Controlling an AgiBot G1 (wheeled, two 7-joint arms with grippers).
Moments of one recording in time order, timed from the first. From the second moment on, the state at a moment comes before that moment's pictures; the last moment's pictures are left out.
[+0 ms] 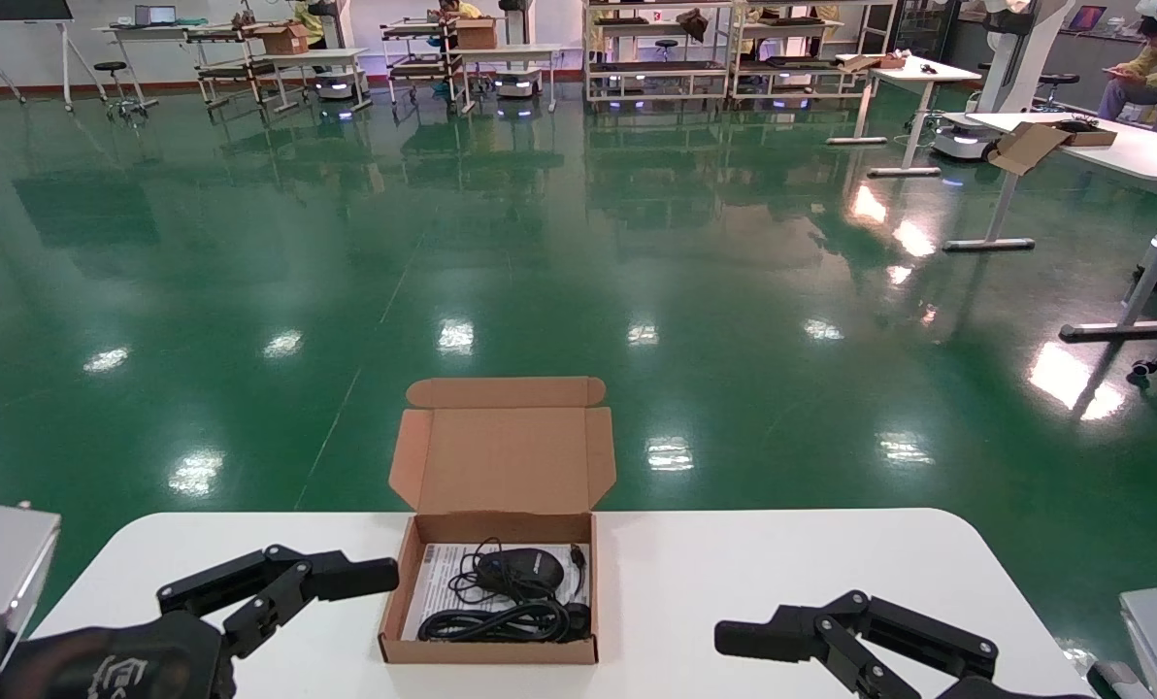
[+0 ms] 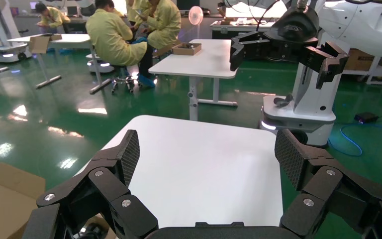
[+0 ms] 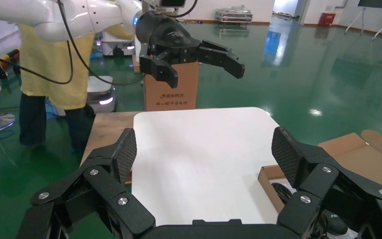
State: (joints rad) left arm -1.06 0.54 0.39 -1.20 0.61 1.40 -0.11; right arm 1.07 -0.61 -0.28 1.28 -0.73 -1.50 0.19
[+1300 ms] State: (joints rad) left arm -1.06 0.54 0.39 -1.20 0.61 1.40 -0.11; right arm 1.78 -1.15 -0.51 0.41 -1.15 -1.22 0.15
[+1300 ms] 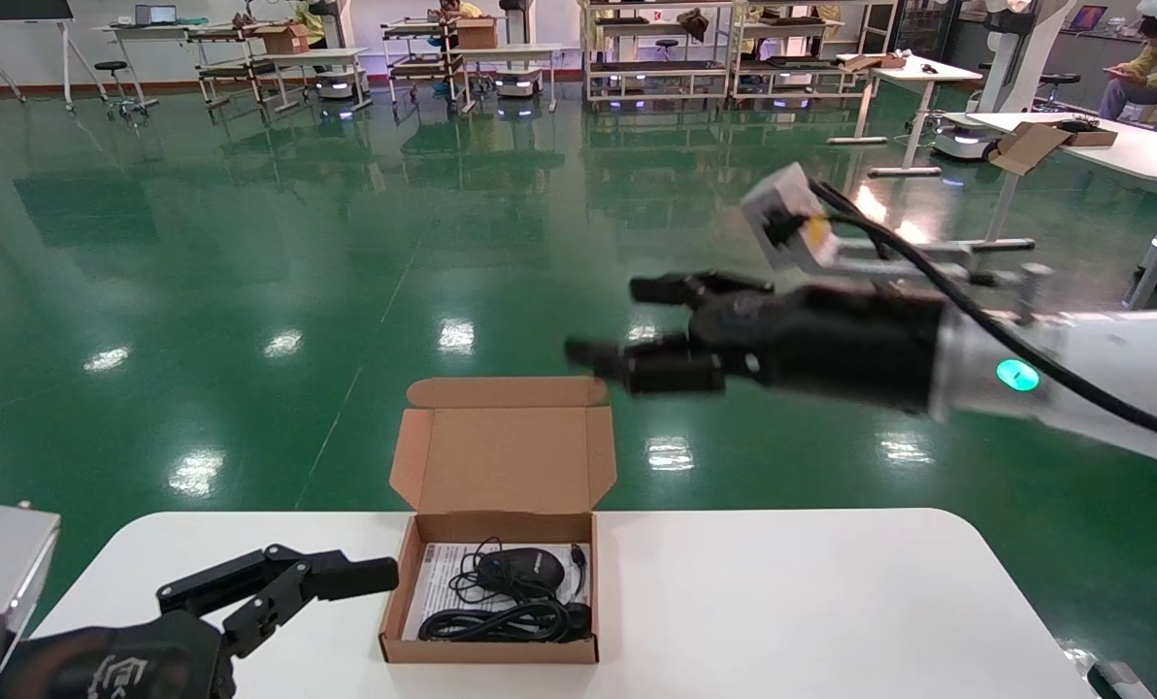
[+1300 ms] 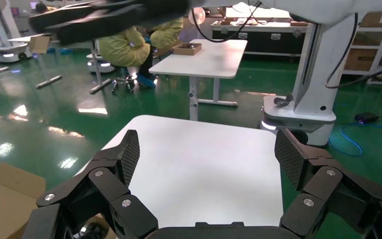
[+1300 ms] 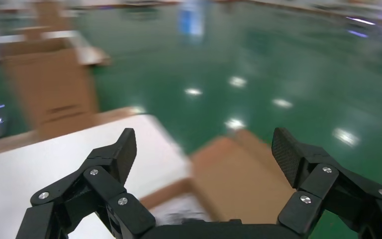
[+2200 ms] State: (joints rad) left arm -1.06 0.54 0.39 -1.20 0.61 1.40 -0.11; right arm 1.64 -1.37 -0.61 0.21 -1.13 -0.73 0.21
